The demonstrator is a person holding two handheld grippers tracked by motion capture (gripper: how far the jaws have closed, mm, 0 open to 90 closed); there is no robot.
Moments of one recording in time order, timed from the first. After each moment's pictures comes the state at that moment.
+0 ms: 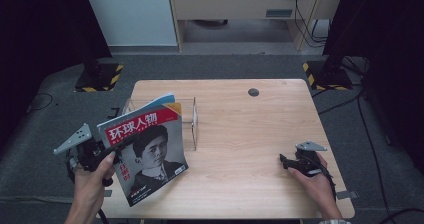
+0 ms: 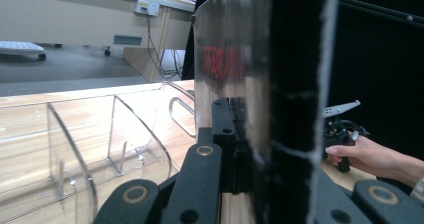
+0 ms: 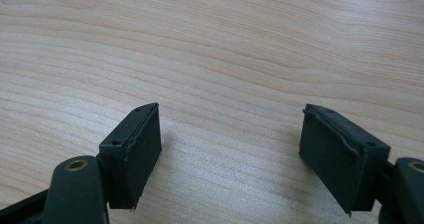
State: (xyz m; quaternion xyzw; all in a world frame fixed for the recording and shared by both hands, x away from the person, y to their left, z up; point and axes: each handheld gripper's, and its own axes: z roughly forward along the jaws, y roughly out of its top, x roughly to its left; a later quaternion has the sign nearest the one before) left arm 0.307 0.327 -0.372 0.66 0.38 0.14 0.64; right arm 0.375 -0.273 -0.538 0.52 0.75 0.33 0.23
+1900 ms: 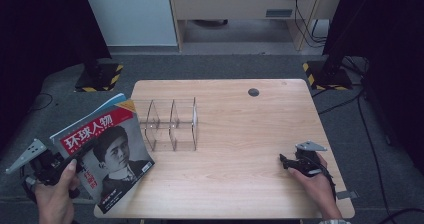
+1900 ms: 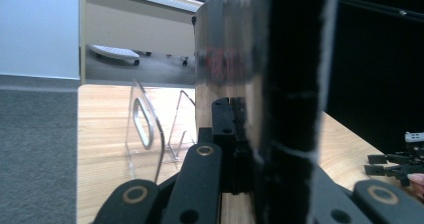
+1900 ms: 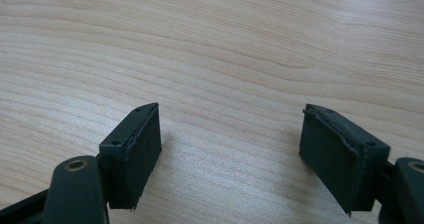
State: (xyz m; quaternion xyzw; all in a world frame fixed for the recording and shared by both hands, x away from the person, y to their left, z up) left arm 0.270 0.405 -0.375 0.60 0.47 0.23 0.60; right arm 0.375 -0.272 -0.538 0.52 0.75 0.33 0.23
